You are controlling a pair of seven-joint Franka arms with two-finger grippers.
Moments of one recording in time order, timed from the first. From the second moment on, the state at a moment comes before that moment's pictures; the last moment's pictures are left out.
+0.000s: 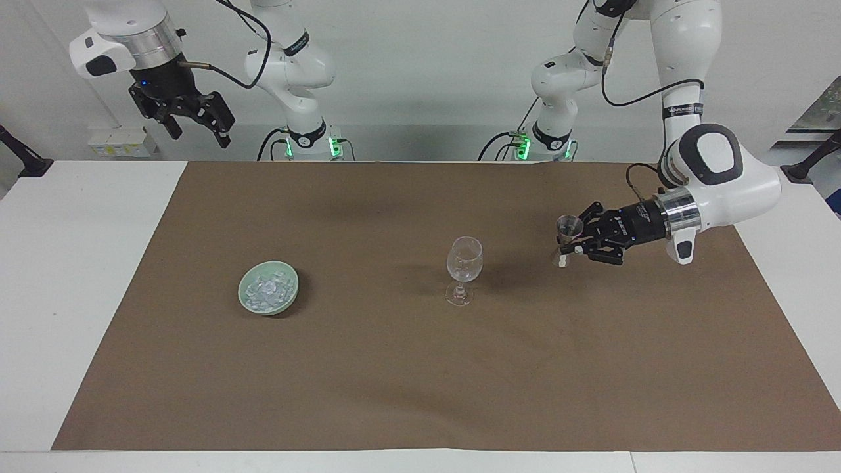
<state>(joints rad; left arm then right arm) 0.35 0.21 -0.36 -1.85 -1.12 1.81 -1.13 -0.02 -0.03 -0.02 -1.44 -0.01 1.37 0.21</state>
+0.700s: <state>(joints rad) 0.27 0.15 -0.36 -1.91 -1.12 1.91 -1.23 -0.02 -0.03 -0.02 -1.44 -0.01 1.37 0.21</state>
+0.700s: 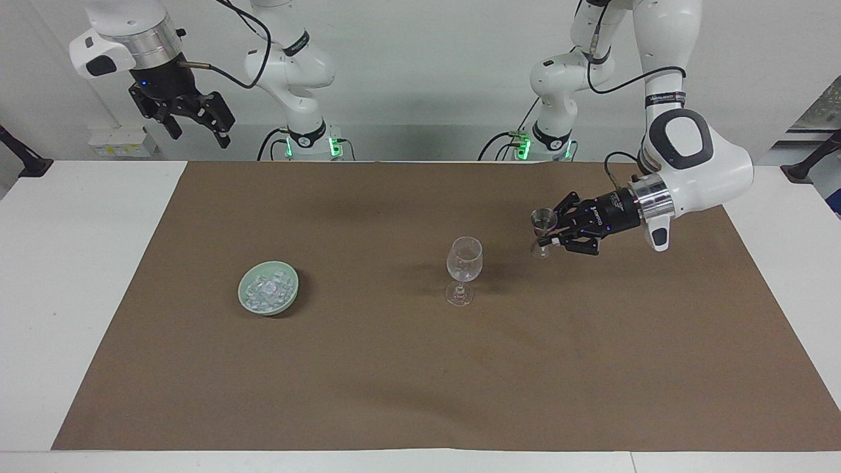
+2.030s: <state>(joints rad) 0.11 0.08 -0.36 -1.97 -1.11 2.12 -1.37 -0.02 -0.03 -0.02 -1.44 -0.01 1.37 0.21</state>
